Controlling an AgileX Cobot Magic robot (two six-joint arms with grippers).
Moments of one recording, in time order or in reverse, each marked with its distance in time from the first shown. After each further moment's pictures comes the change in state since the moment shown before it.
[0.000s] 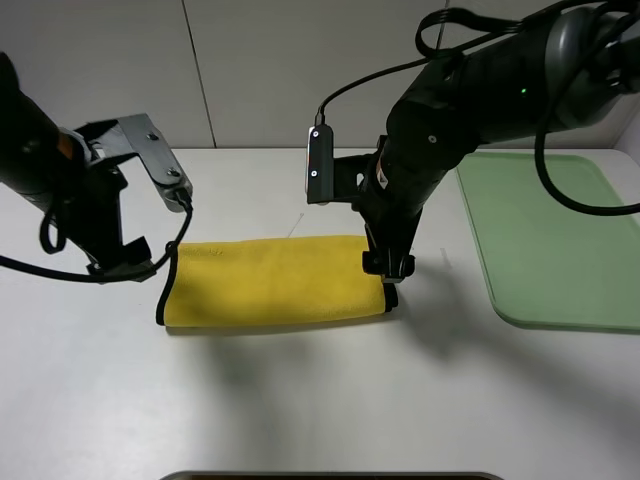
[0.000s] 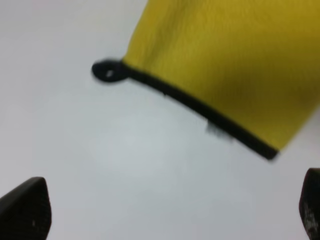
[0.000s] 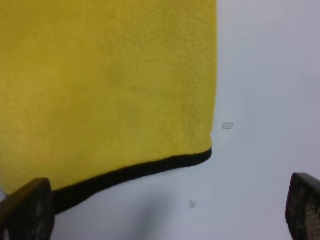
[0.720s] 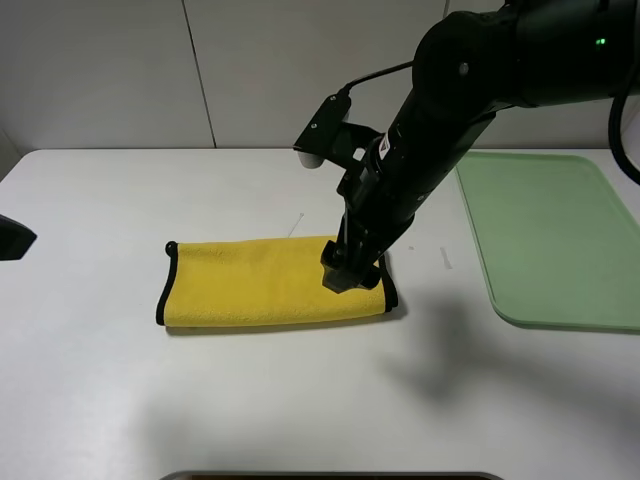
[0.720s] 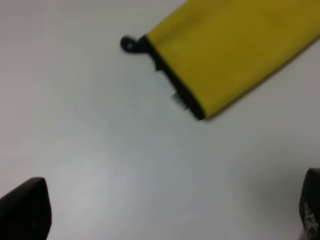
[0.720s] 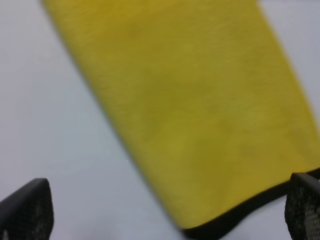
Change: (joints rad) left arm 0.000 -0.651 0.000 -0.136 0.377 -0.268; right arm 0.000 -0.104 0.000 0.512 0.122 0.007
